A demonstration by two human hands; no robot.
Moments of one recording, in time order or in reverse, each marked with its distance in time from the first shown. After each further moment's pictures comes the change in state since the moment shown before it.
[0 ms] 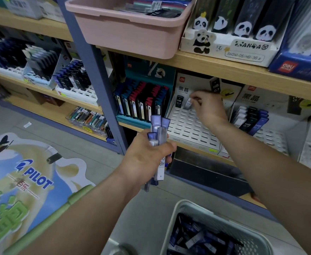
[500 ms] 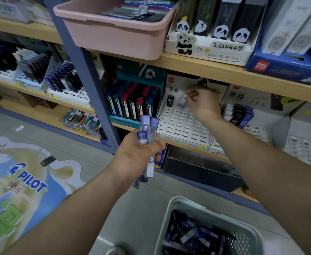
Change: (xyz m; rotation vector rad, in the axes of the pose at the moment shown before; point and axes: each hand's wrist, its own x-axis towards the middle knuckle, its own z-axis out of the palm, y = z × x) left_hand -0.002 -0.002 -0.001 0.018 0.009 0.000; right_hand -0.002 -0.011 -0.020 0.131 0.014 0.157
